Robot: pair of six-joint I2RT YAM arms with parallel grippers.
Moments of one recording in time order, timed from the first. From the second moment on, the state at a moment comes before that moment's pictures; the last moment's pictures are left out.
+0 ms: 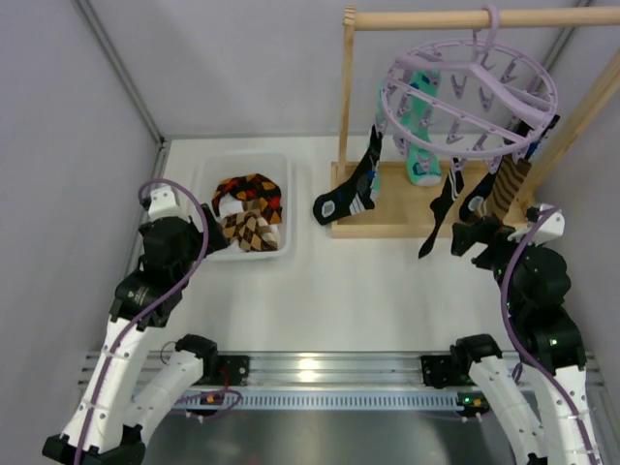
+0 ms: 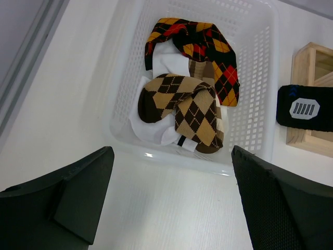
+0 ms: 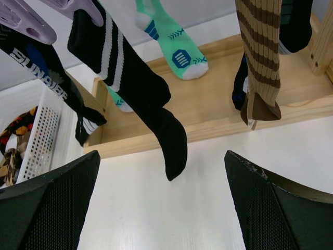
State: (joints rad) left arm -0.30 0.68 0.94 -0.72 -0.39 -0.42; right arm 0.17 0.40 0.84 -0.61 0.16 0.36
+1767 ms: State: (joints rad) left arm -0.98 1.21 1.39 -0.62 -0.42 -0.58; right arm 0.22 0.90 0.30 0.35 0.05 0.38
